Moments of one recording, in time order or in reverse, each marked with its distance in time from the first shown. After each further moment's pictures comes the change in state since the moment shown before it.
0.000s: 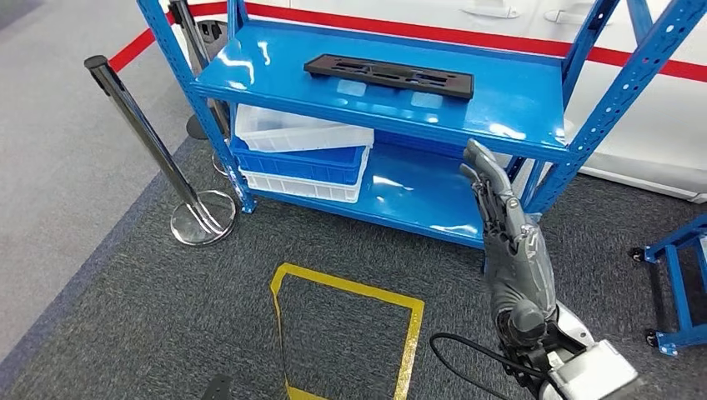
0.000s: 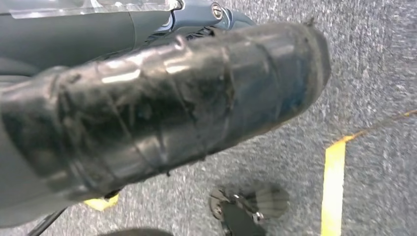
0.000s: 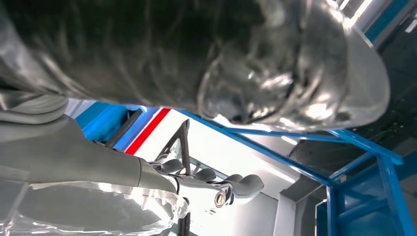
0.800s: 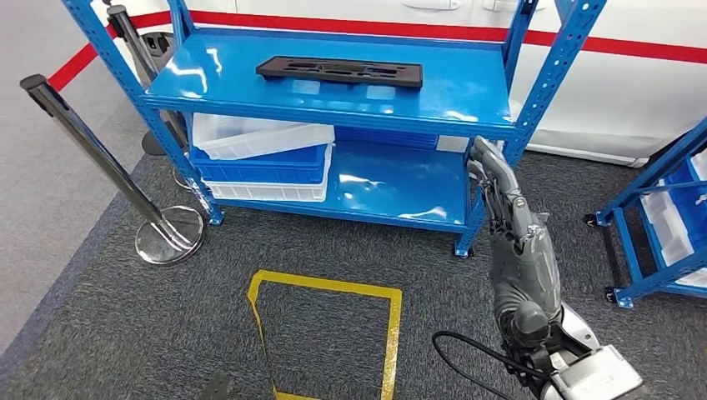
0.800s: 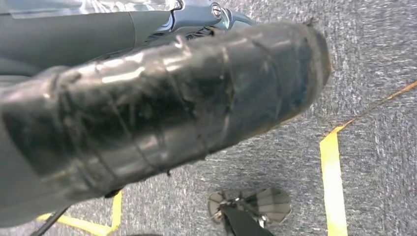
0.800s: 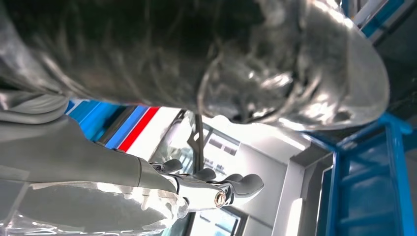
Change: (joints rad) left arm 0.005 0.002 0.002 0.000 -0.003 0.005 -0.002; right arm -0.003 0.008 -0.009 -0.006 0.027 -0.009 0.003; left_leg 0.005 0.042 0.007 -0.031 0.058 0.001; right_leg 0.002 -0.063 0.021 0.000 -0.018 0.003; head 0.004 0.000
